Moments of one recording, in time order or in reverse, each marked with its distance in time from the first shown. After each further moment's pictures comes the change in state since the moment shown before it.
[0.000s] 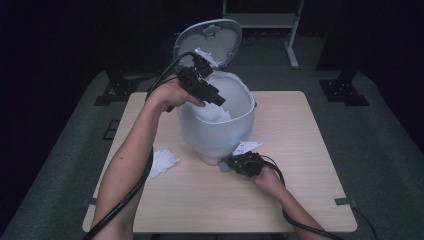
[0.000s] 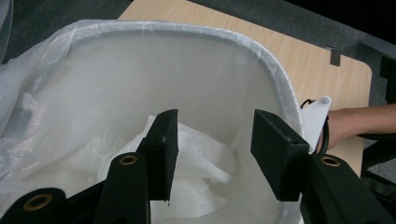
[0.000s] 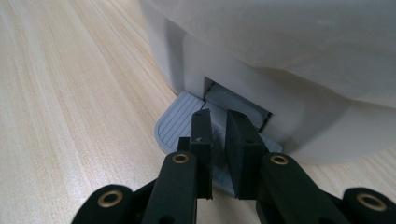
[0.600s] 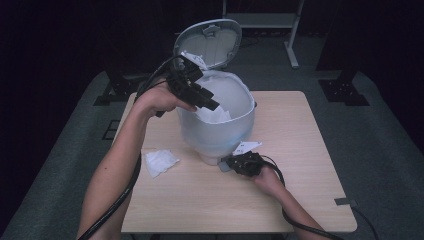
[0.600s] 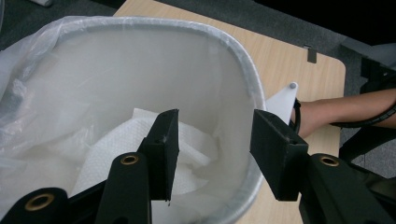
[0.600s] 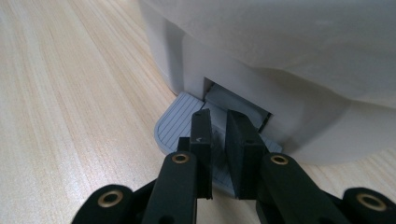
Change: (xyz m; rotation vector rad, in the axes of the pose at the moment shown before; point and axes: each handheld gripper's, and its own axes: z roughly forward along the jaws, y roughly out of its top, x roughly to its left) left arm -0.013 -0.020 -0.024 -0.047 -0.041 0.020; right arm 0.000 0.000 0.000 -0.003 -0.002 0.002
